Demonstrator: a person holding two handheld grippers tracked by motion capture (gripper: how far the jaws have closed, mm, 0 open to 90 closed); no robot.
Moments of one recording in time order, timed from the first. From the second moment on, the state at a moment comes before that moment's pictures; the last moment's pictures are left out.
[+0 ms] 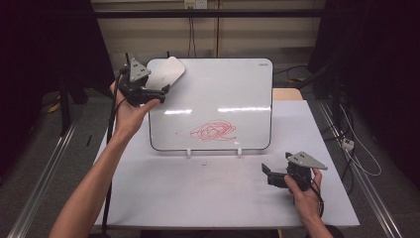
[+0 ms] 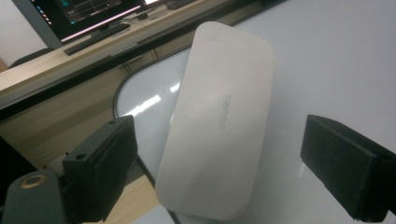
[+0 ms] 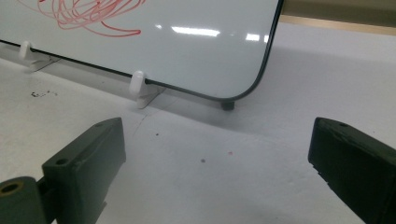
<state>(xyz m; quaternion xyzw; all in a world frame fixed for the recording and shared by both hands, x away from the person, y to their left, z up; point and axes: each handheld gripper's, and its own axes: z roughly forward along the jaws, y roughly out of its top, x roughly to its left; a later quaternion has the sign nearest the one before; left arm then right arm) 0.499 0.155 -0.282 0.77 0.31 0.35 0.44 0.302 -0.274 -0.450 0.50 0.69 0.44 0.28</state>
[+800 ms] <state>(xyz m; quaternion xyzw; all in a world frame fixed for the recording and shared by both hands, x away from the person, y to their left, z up) 0.523 0.121 -0.294 0.80 0.28 0.40 0.35 0.299 -0.276 -0.451 0.49 0.70 0.44 0.28</state>
